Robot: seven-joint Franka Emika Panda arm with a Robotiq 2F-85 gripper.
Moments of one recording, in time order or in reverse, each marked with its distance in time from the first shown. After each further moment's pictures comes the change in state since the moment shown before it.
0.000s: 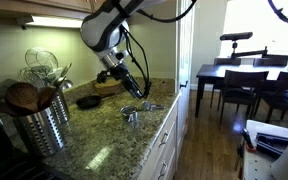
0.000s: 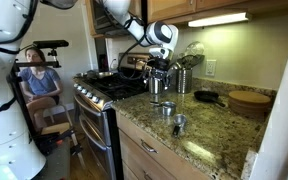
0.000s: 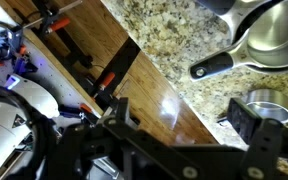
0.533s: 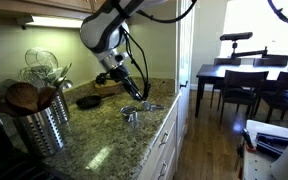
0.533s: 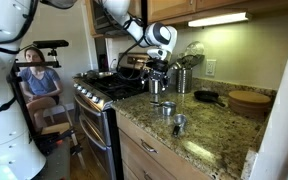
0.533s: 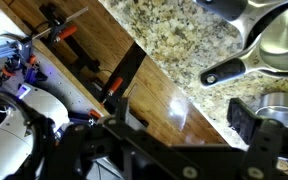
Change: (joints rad) arm 0.000 -0.002 0.011 -0.018 0.019 0.003 0.053
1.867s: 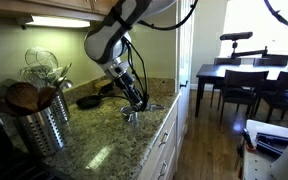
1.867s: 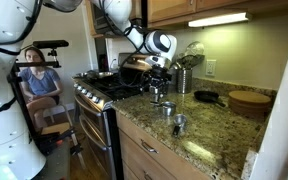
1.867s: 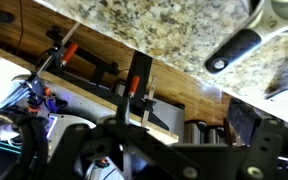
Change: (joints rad) arm 0.029 0.033 -0.048 -0.040 -0.010 0.001 0.357
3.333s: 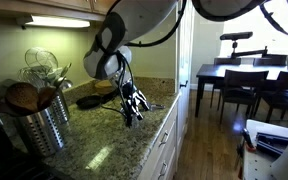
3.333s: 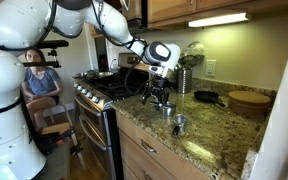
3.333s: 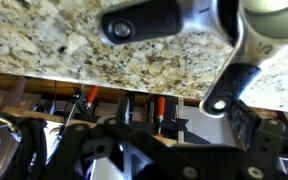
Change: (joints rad) arm 0.547 0.249 -0.722 -0.014 0.521 0.039 -0.015
